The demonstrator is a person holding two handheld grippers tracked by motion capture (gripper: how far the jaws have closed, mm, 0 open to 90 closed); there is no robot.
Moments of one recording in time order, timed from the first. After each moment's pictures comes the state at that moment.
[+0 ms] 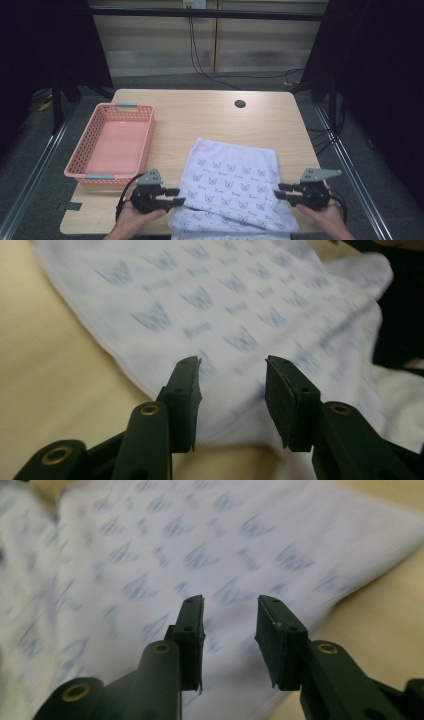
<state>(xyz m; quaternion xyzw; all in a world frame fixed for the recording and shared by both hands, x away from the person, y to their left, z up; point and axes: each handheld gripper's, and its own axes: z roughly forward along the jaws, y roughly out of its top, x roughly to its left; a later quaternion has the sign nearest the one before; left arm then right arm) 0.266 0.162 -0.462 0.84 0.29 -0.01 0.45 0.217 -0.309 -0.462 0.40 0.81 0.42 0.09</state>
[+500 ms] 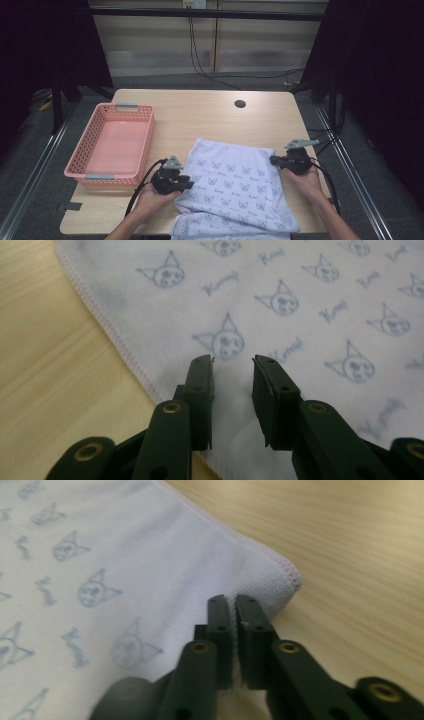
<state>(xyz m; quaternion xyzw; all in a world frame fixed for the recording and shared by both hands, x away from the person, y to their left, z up) 0.291 0.129 -0.494 0.88 0.29 0.02 0.37 0.313 -0.303 -0.491 0.45 0.80 0.37 0.15</state>
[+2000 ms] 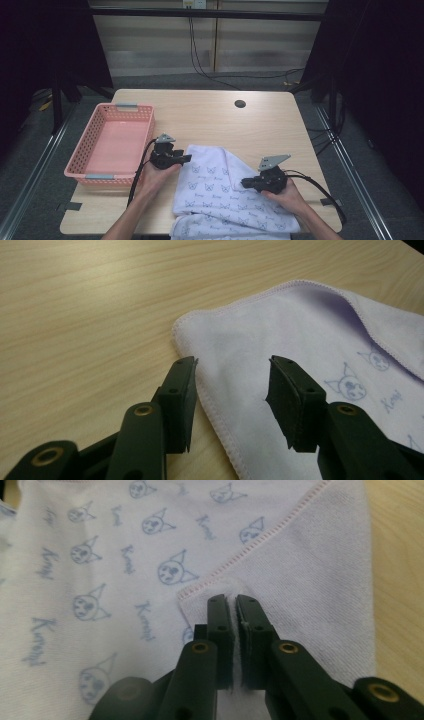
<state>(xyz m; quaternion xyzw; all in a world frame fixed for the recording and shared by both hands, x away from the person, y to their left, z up) 0.373 0.131 -0.500 0.81 0.40 0.05 0.43 0.277 -0.228 -0.497 0.29 0.86 0.41 0.04</state>
